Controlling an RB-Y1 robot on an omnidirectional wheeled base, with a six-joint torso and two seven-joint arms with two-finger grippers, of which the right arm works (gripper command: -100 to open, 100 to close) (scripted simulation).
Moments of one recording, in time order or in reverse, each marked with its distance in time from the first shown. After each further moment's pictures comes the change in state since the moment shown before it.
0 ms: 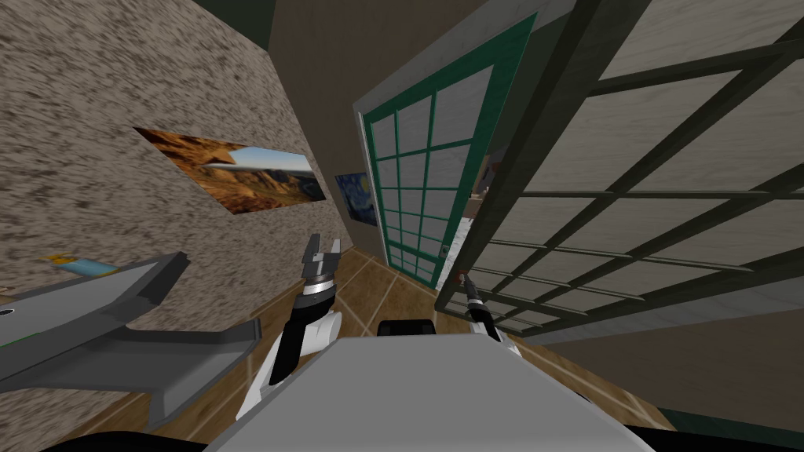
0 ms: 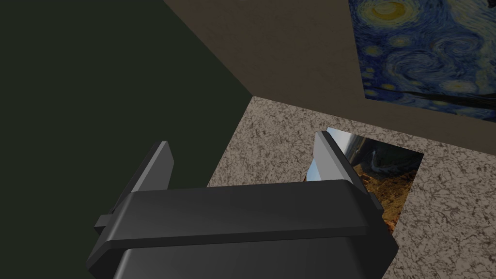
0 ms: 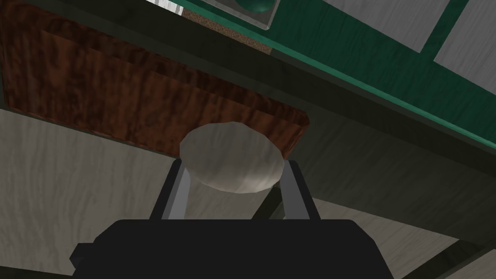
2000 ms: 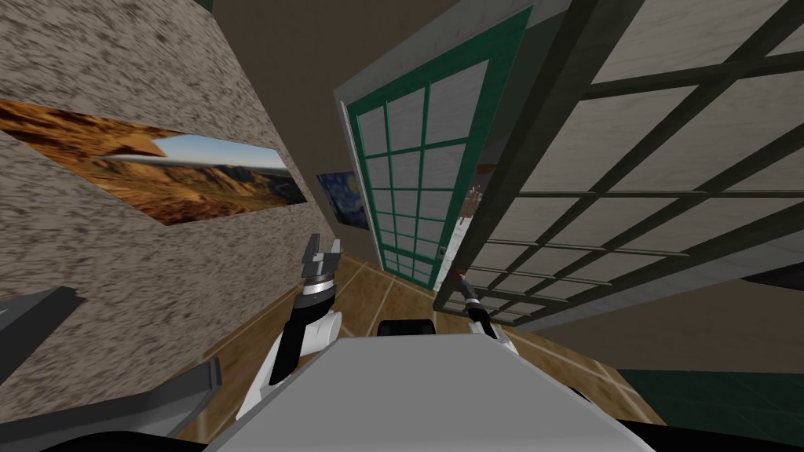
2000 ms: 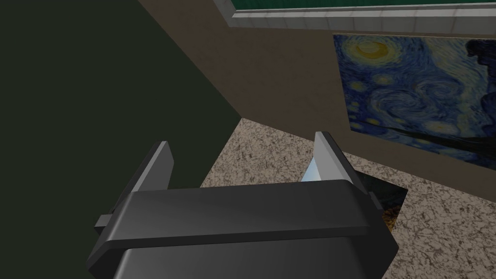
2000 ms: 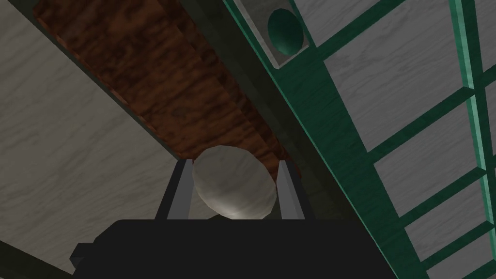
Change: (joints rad) arm -0.039 0.022 -0.084 0.059 0.201 -0.022 0.484
